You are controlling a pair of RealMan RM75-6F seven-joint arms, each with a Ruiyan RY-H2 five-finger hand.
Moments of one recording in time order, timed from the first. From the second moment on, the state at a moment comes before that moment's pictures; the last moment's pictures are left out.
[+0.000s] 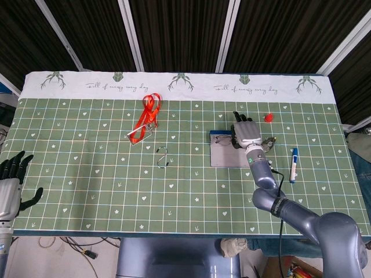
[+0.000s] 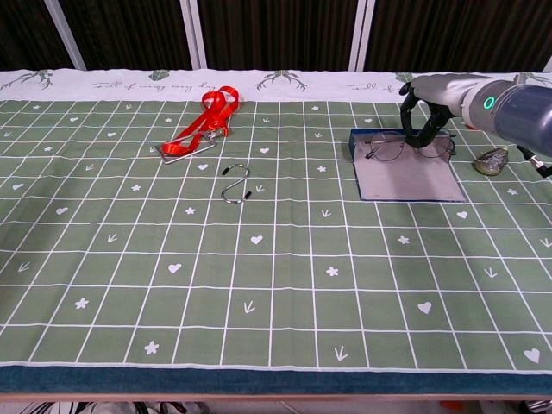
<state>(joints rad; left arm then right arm) -0.11 -1.15 -0.10 -1.73 1.34 1.45 0.14 0.94 -1.72 0.30 -0.89 -0.78 0.70 -0.41</state>
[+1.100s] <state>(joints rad) -0.11 -1.16 -0.10 -1.73 1.34 1.45 0.16 0.94 -1.68 0.30 -0.95 -0.73 0.71 -0.46</state>
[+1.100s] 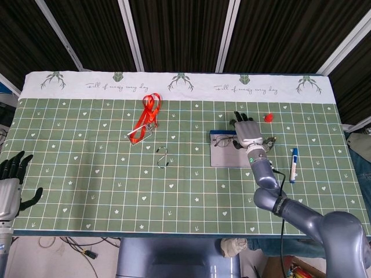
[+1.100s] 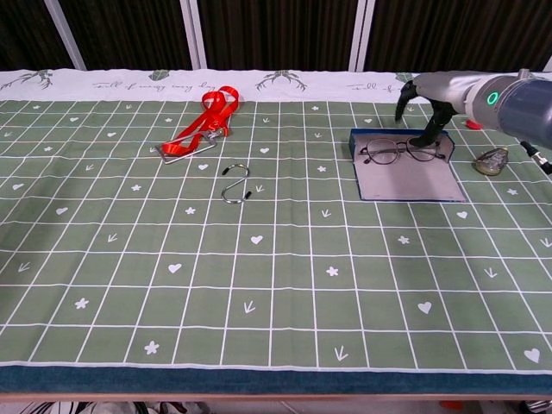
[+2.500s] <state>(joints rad) -0.11 -1.17 -0.10 -1.74 1.34 1.46 0.17 0.78 -1.54 0.19 -1.40 -0.71 0.96 -0.58</state>
